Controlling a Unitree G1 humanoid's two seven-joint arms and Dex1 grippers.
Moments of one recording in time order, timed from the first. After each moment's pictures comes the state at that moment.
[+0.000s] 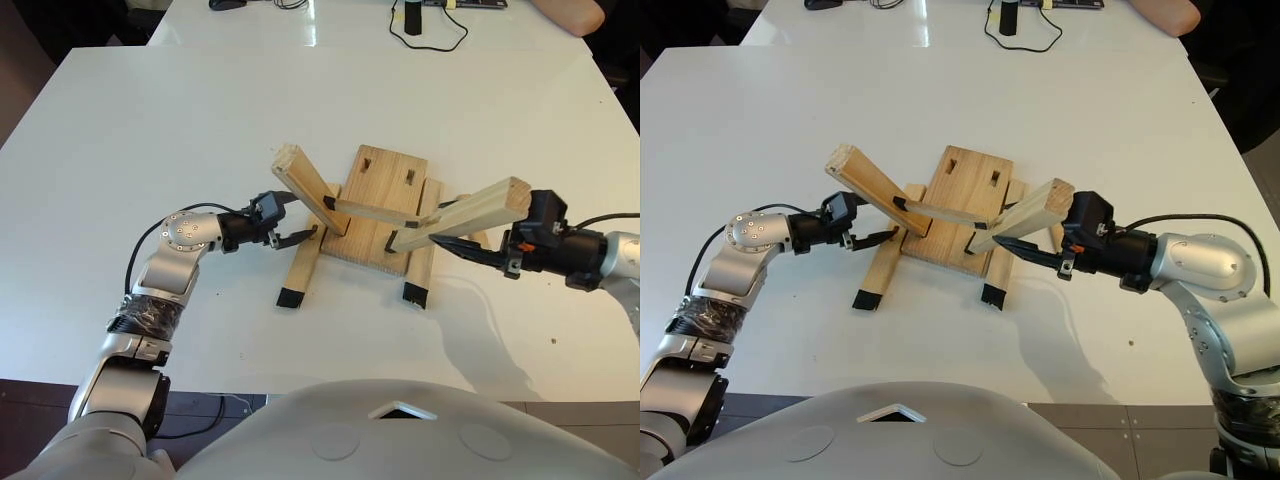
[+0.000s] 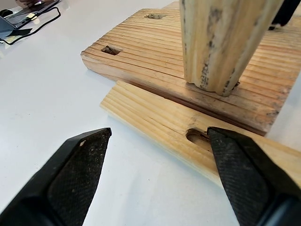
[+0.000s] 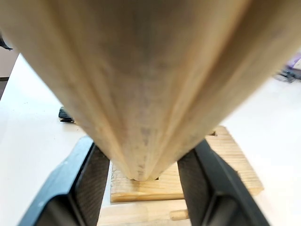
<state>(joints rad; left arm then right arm) -0.21 0.58 -0.21 0.20 -0.13 -0.07 -0.98 0.17 -0.83 -0.16 -0.63 0.58 0.39 0.94</state>
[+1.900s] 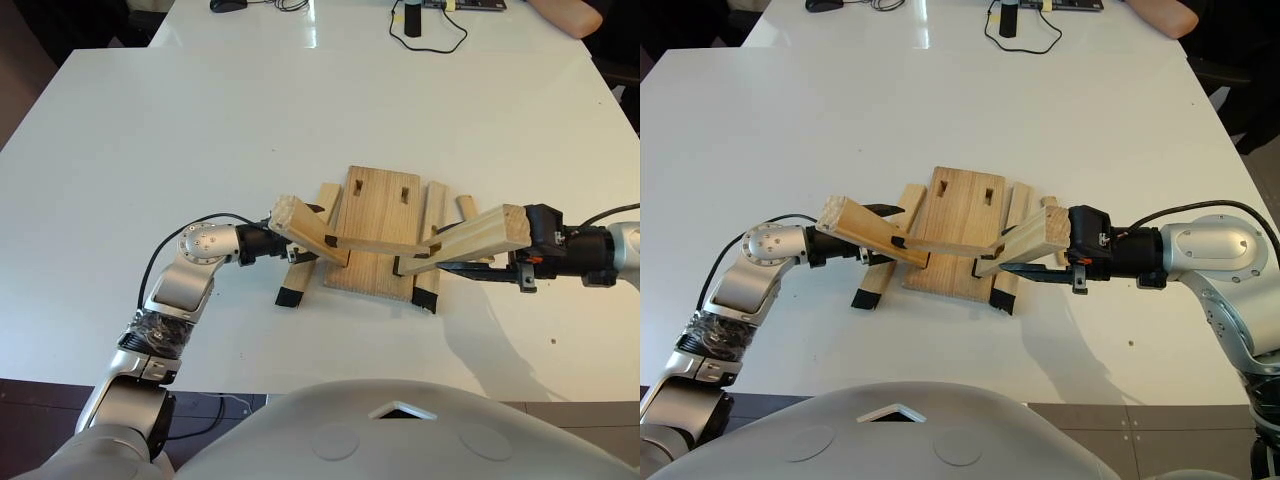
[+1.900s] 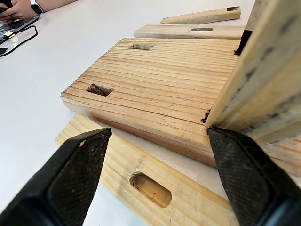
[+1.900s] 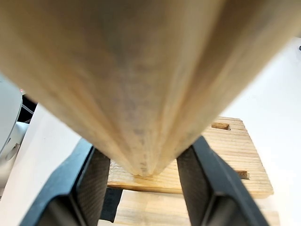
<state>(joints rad) -0.13 0.54 -0.24 0.01 -0.12 0.02 -0.97 0.12 -1.03 -0.07 -0.54 0.65 0.32 1.13</state>
